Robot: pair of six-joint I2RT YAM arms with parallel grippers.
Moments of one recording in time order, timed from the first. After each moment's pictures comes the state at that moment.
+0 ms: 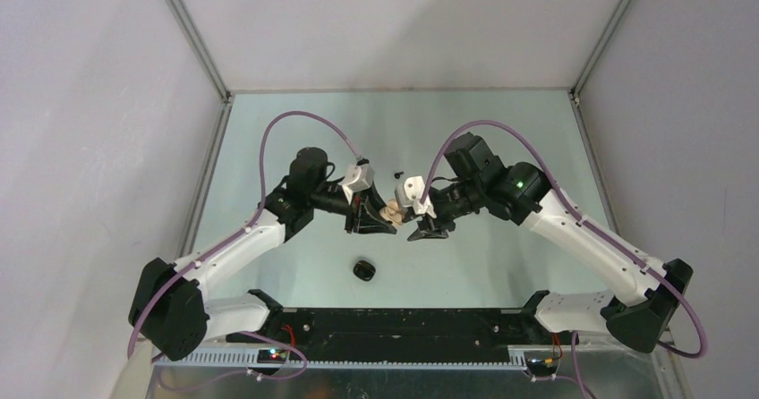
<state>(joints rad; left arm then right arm) -0.57 1.19 0.78 0.09 1.18 0.11 0.82 1.25 1.33 -0.87 -0.75 -0.81</state>
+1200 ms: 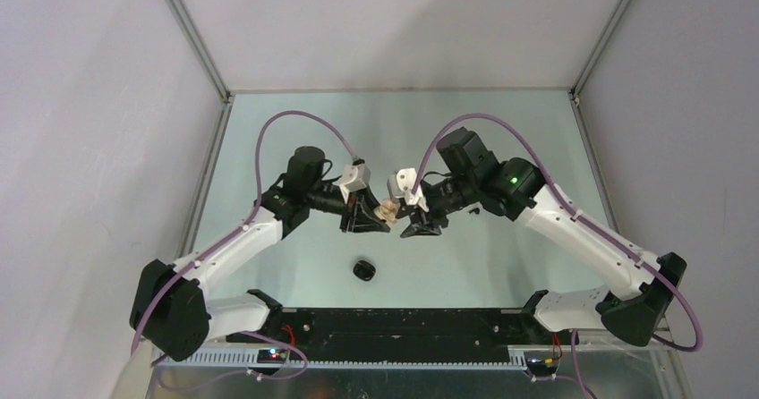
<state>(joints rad) -0.54 1.19 0.79 -0.05 1.17 0.21 0.83 1.29 1.36 -0.84 -0.74 -0.73</state>
